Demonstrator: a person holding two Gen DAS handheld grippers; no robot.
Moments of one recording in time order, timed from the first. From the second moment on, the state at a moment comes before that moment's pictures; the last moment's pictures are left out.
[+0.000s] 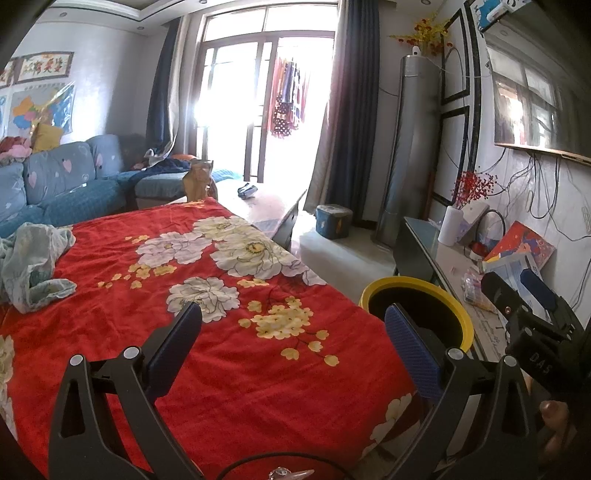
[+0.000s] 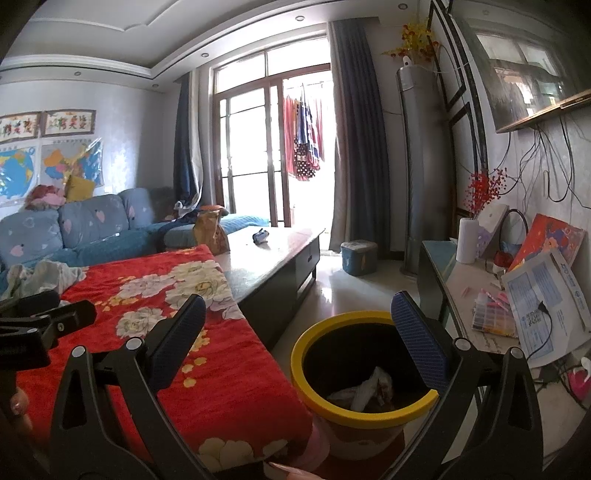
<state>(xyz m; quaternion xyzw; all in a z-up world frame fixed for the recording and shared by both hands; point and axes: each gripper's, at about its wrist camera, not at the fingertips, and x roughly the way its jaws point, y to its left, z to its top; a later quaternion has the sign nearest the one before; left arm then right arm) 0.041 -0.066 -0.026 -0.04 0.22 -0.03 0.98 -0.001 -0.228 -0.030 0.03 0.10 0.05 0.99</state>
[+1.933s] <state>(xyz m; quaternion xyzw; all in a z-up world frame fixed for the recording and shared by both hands) -0.023 0.179 -0.058 -0.15 0.33 0.22 0.91 0.038 0.045 -0.006 -0.07 0.26 0.40 0.88</state>
